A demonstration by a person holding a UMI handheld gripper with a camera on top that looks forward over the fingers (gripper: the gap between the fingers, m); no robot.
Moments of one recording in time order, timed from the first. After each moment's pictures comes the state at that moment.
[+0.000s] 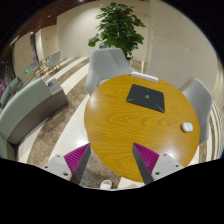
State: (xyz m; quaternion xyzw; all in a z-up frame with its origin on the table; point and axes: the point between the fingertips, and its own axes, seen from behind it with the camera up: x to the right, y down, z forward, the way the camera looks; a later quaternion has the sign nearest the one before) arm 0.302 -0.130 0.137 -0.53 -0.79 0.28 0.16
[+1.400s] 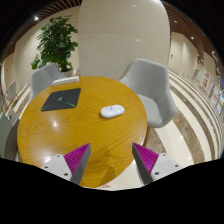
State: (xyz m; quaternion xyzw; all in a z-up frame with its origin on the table) arm 0.232 0.222 0.064 -0.69 -0.62 0.24 0.28
